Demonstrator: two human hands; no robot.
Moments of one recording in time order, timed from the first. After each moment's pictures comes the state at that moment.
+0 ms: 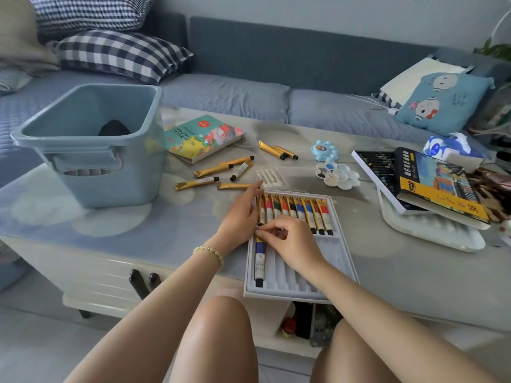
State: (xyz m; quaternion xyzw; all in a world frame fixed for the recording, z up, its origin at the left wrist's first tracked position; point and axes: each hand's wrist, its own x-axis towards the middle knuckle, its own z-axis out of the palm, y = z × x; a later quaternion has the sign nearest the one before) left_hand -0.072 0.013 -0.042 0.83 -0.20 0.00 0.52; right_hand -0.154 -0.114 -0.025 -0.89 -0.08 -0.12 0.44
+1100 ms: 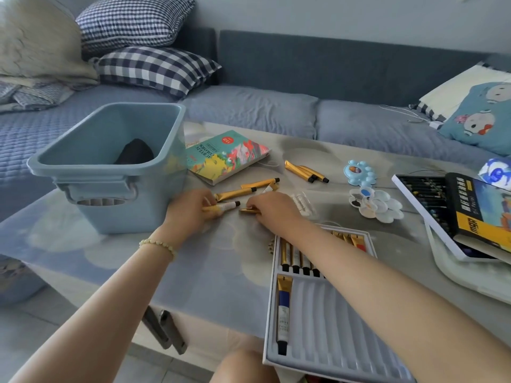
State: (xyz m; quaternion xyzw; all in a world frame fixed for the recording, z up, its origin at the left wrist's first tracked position) left_hand 0.006 0.130 -0.006 0.97 -0.03 0.06 0.24; right_hand 0.009 -0.070 0.000 -0.98 -0.21 -0.05 0.03
